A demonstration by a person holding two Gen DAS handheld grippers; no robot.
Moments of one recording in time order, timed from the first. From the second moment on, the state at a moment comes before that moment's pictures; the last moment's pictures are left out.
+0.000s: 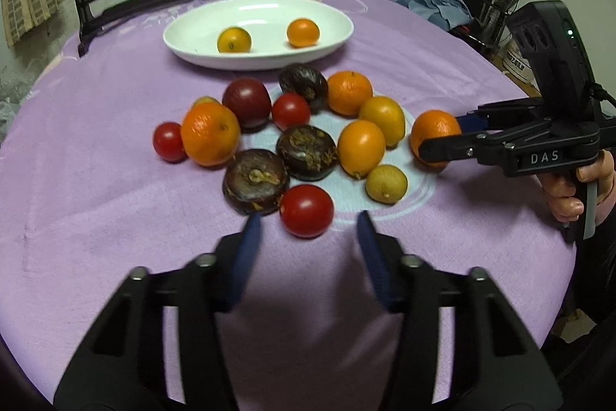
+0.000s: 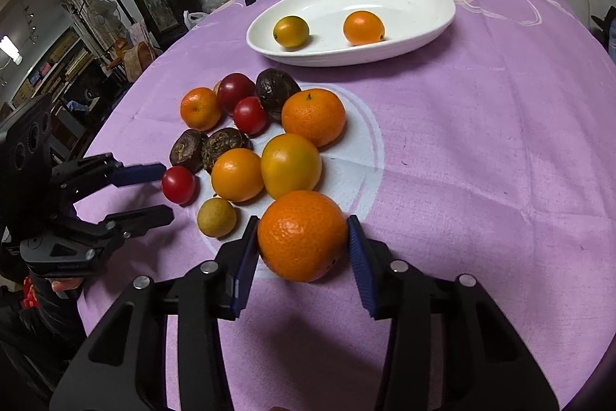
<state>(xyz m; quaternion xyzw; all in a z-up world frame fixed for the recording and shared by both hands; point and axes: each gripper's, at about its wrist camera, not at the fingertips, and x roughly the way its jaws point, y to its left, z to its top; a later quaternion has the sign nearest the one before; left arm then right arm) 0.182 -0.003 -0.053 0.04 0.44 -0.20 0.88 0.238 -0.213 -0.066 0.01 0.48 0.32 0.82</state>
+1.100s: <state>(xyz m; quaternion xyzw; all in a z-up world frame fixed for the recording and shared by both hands) 0.199 -0.002 -0.026 -0.04 0.40 -0.24 0.88 0.231 -0.217 -0.047 0.05 0.44 0.36 0.82</state>
